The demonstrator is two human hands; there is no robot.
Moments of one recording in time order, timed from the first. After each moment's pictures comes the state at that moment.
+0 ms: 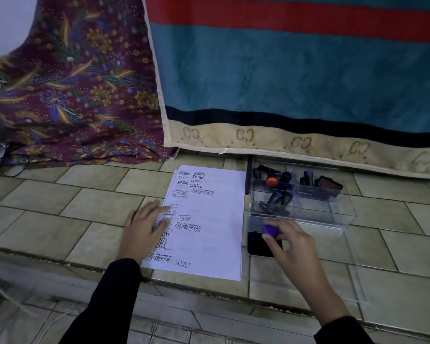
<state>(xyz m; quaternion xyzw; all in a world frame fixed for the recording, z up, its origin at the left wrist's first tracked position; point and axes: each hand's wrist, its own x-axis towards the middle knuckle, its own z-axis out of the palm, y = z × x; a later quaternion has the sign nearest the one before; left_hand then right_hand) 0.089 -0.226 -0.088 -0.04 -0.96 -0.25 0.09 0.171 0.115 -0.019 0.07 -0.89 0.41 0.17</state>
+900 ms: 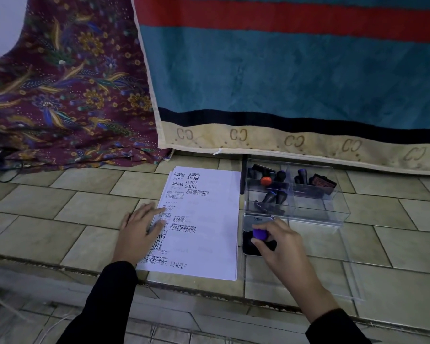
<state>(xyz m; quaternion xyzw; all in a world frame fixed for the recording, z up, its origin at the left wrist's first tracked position) 0.087 -0.229 -0.093 -0.05 -0.96 -0.25 0.08 0.167 0.109 -0.020 0.07 -0.92 0.37 0.14</state>
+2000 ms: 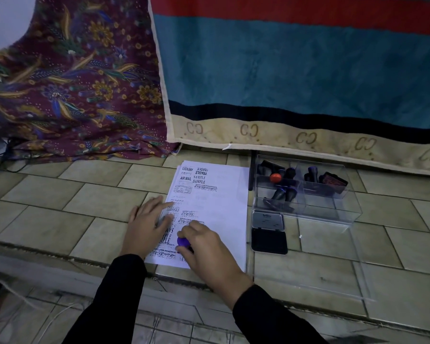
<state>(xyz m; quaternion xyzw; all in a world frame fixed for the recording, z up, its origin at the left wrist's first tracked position) 0.085 -0.228 -0.091 -0.04 -0.96 -0.25 0.09 0.155 -0.034 -0.017 0.26 -0.91 0.32 0.07</state>
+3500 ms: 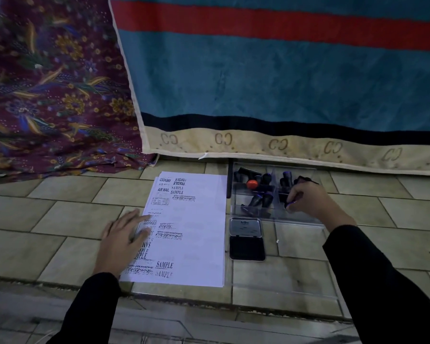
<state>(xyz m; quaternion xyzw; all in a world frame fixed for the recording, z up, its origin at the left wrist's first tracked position) 0.085 -0.230 -0.089 -0.04 -0.96 -0.26 0.09 0.067 0.222 0.018 -0.09 -0.96 0.26 -0.04</state>
